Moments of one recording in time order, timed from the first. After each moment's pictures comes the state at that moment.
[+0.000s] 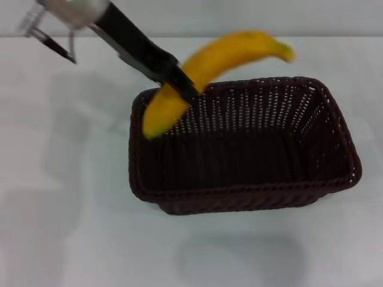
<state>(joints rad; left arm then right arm) -1.08 -2.00 1.01 0.99 -0.68 -1.79 0.52 0.33 2.01 -0.86 -0.43 2.29 1.03 -2.63</state>
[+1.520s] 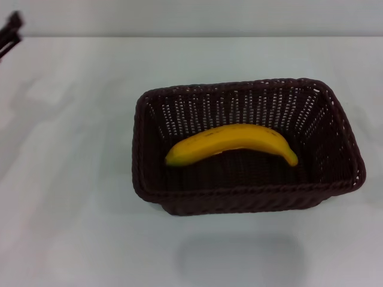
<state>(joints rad) -0.17 -2.08 1.05 0.85 -2.19 -1.01 2.21 0.20 1.98 -0.85 -0.44 2.24 1.20 -2.37</state>
